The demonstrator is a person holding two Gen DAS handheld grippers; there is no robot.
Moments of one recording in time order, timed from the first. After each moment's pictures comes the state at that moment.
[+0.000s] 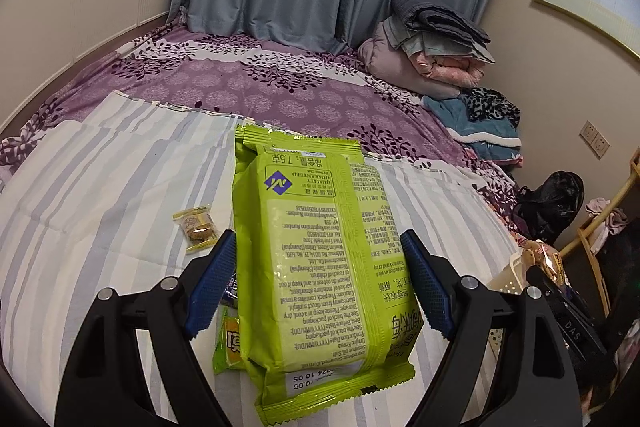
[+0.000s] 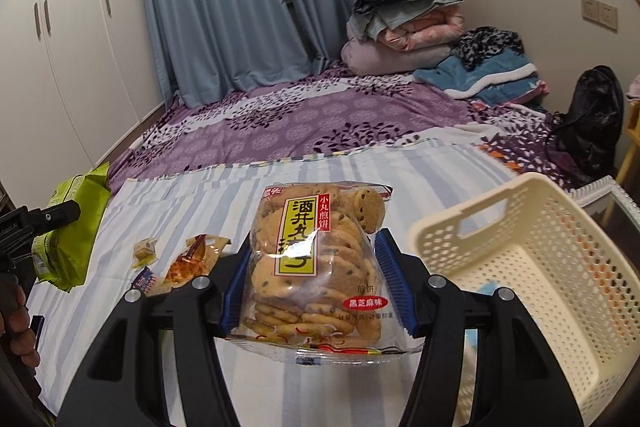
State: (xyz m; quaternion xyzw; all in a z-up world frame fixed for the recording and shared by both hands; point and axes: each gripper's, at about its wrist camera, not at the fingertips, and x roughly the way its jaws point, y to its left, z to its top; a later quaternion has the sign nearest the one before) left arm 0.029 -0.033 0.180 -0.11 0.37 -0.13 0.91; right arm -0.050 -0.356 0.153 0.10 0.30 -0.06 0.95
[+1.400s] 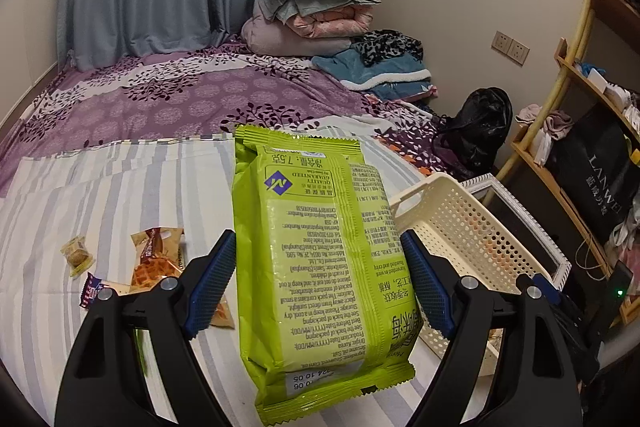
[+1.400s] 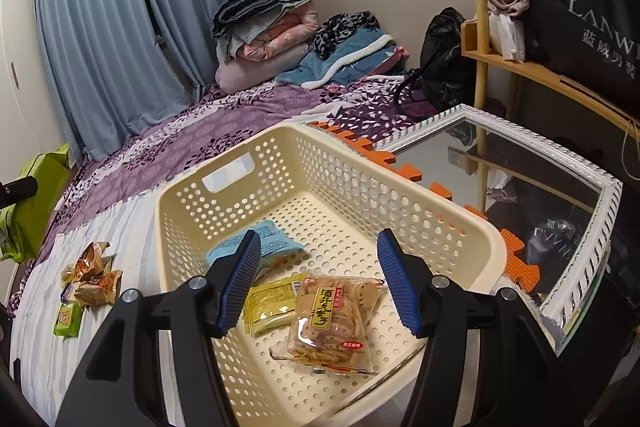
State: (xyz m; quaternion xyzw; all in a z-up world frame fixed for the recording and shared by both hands) left arm -0.024 -0.215 0.204 0.00 0.37 -0.29 0.88; right arm -0.211 -0.507 0.121 0.18 0.27 -0.24 0.91
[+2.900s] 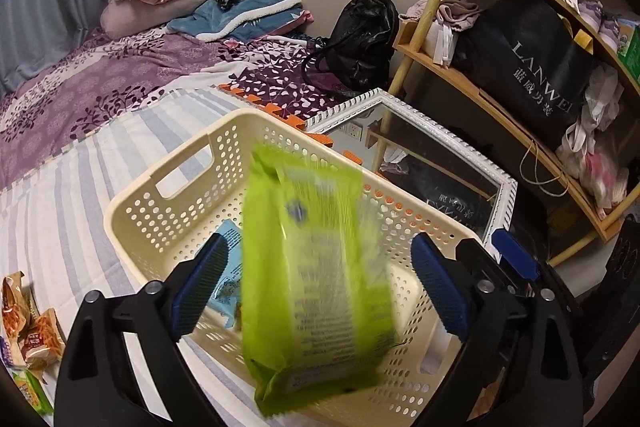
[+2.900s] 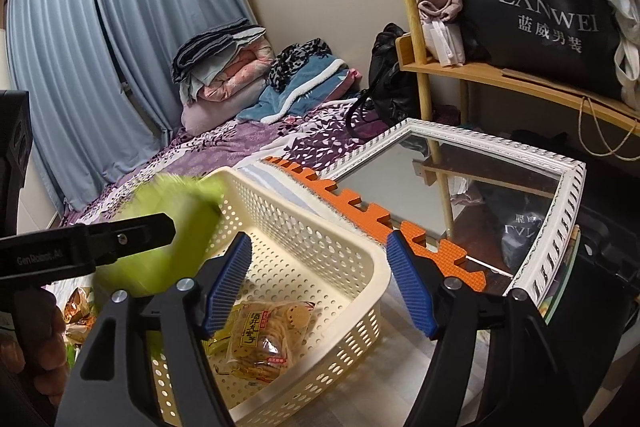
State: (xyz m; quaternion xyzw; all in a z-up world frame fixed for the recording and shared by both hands) left arm -0.086 -0.419 0.161 0.10 0.41 -0.46 0.78; right arm -0.258 -0.548 0.127 0.21 0.21 -0.30 0.90
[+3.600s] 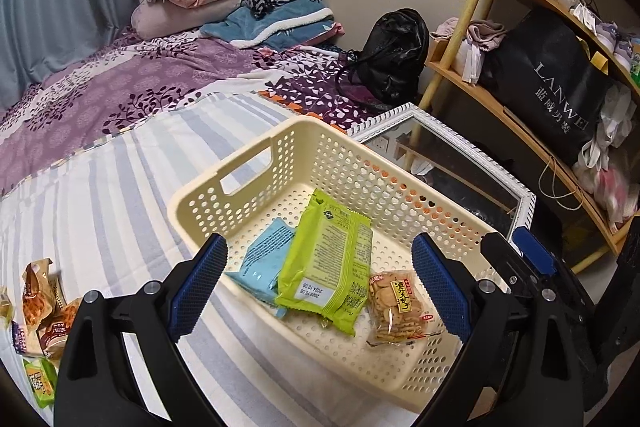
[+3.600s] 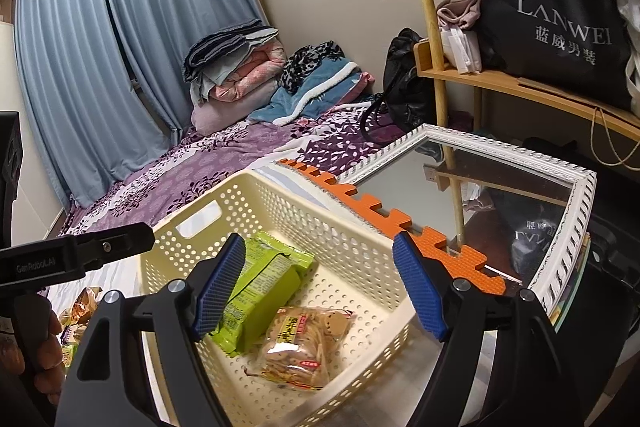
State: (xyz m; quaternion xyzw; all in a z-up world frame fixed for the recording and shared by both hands) left arm -0.069 -0.375 0.171 0.09 0.40 -0.42 0.81; right arm -0.242 -0.534 0.136 0.20 0.21 -0.29 0.91
